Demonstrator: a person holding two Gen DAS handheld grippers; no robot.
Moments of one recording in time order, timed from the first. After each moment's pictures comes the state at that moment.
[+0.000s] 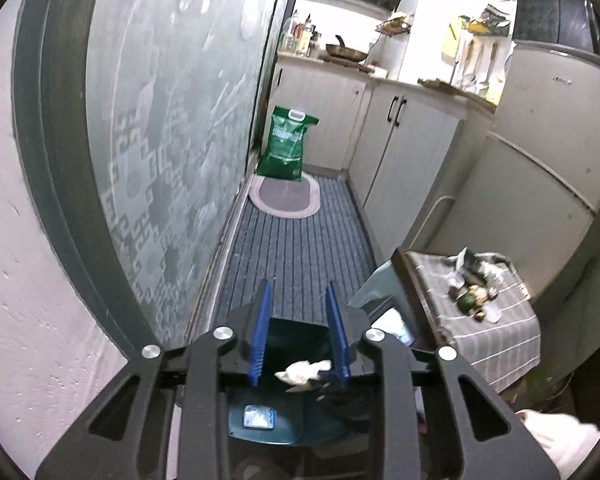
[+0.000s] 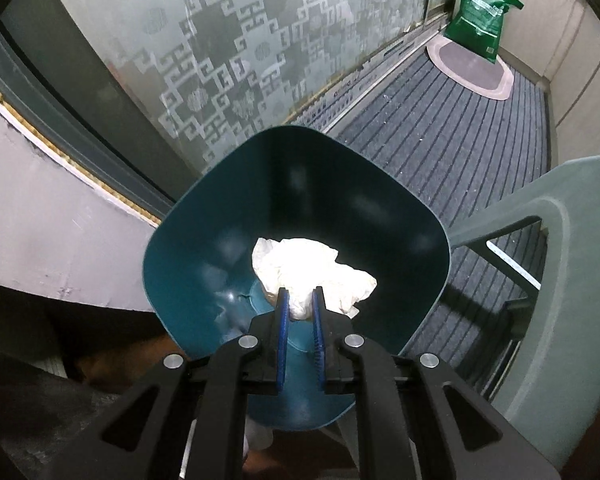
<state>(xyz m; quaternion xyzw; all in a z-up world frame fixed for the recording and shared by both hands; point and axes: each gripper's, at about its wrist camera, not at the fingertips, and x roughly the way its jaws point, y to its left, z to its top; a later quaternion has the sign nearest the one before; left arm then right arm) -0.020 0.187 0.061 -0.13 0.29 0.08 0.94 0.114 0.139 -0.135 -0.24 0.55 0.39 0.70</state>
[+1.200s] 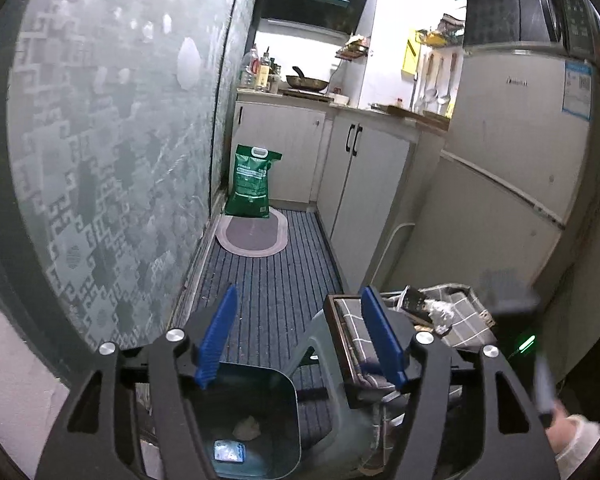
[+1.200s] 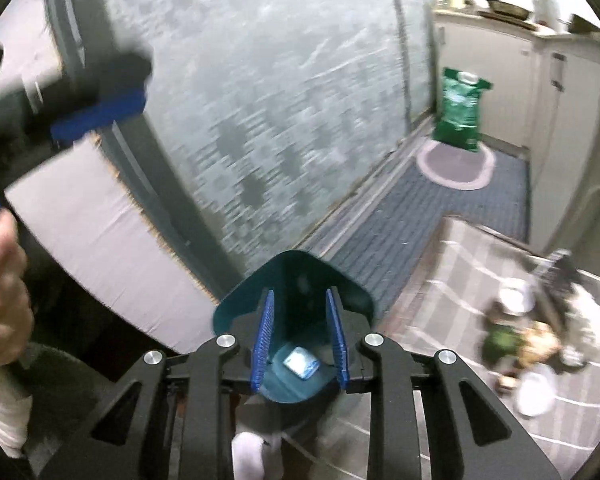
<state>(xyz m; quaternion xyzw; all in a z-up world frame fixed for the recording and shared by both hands) 0.019 0.113 0.098 -0.09 0.25 0.05 0.96 0.115 -0.004 0.038 -0.10 0.39 0.46 0.79</state>
